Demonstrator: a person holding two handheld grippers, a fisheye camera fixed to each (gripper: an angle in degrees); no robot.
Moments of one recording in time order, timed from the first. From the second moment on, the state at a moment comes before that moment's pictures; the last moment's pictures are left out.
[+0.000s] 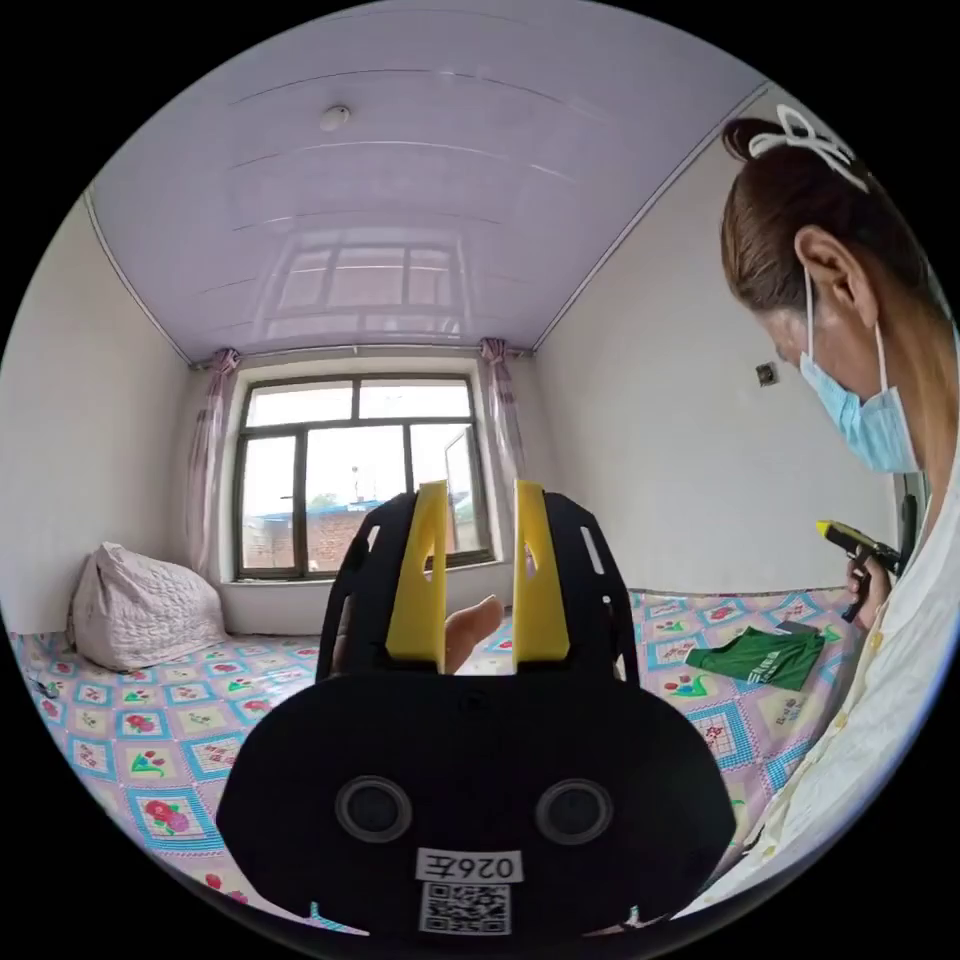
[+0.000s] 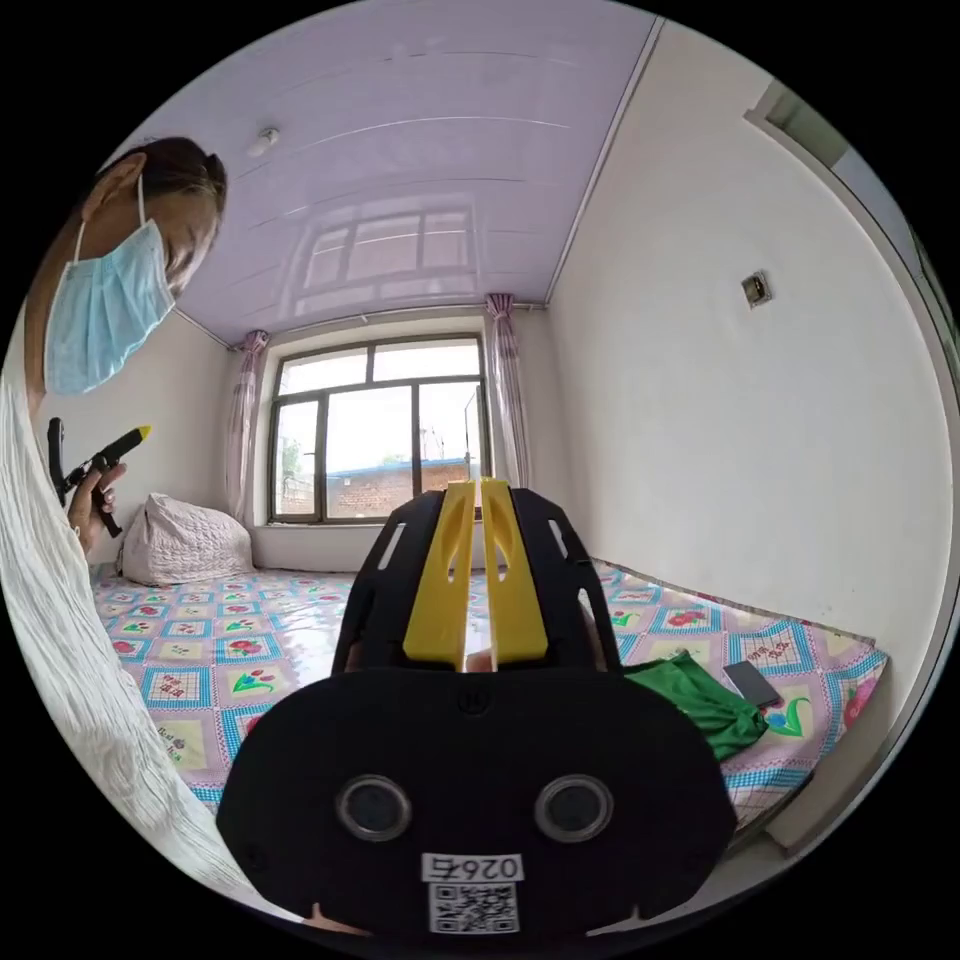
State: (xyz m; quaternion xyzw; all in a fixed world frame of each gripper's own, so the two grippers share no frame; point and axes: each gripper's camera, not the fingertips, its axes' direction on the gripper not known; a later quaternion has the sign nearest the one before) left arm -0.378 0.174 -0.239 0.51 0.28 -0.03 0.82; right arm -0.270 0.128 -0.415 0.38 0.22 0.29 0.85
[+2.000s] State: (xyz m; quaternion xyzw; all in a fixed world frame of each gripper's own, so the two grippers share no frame) left arm -0.359 0.137 -0.293 0.49 0.22 0.00 0.85; right arm -0.304 0.158 -0.446 0.34 0.27 0.35 0.83
